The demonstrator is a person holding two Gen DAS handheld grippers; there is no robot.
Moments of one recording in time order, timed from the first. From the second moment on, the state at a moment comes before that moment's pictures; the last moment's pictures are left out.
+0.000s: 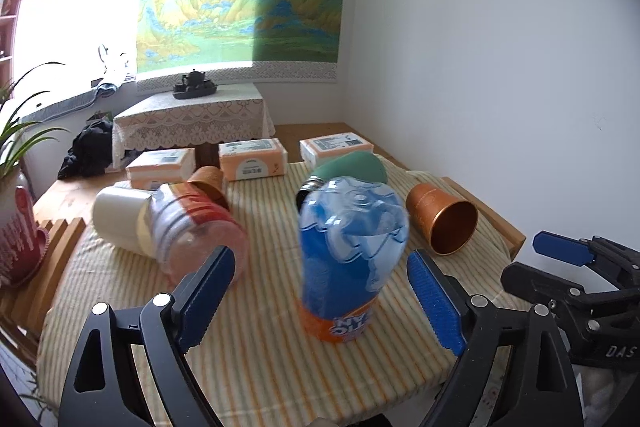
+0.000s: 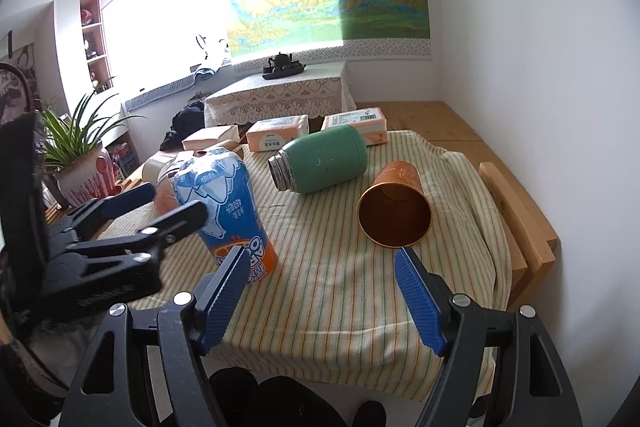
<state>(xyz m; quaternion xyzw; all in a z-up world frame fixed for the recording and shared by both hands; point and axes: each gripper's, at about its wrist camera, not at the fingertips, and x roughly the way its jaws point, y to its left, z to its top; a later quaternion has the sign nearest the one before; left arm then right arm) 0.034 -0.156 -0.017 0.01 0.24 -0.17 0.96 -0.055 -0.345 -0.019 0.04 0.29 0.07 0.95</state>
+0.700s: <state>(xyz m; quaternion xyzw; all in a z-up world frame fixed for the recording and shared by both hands) -0.042 -0.046 0.024 -0.02 0.19 -0.07 0.98 -0.100 -0.299 0.003 0.00 0.19 -0.01 0.98</state>
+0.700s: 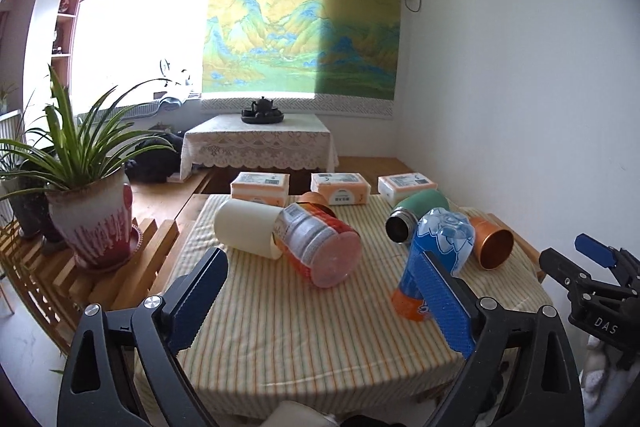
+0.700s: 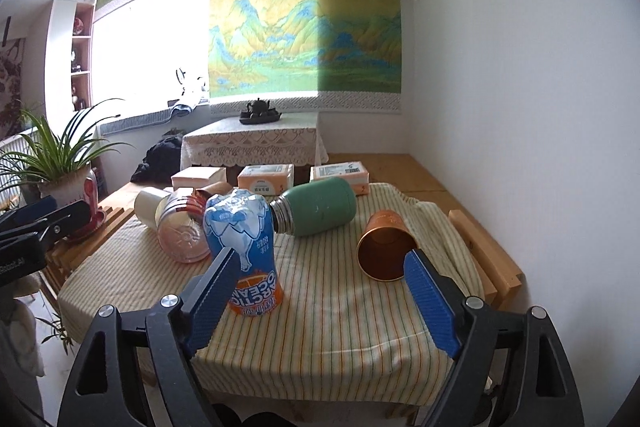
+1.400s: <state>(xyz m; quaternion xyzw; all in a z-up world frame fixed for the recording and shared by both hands) -0.067 -0.026 0.009 -0.03 0.20 -0.04 0.98 -0.122 -0.280 0.005 0.01 0.17 -0.03 0.99</state>
